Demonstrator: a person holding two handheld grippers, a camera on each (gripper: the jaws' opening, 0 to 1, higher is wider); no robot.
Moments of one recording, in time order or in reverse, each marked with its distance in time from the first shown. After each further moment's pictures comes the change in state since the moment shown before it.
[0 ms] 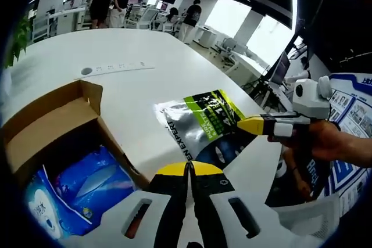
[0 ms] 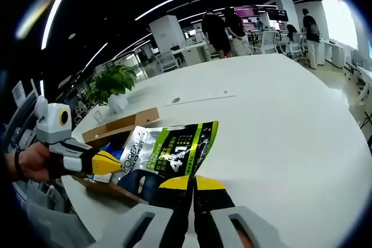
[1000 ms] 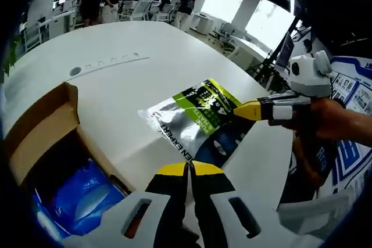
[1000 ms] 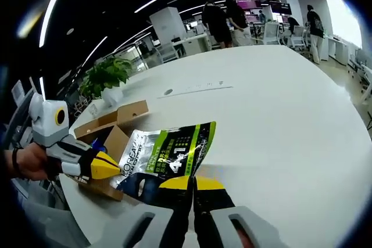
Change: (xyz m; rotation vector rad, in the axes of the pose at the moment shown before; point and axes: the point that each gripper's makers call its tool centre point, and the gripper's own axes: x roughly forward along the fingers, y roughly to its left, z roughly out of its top) left arm 0.039 0.013 -0.006 0.081 0.096 0.031; right arm 0.036 -0.032 -0.004 0.001 0.069 0.017
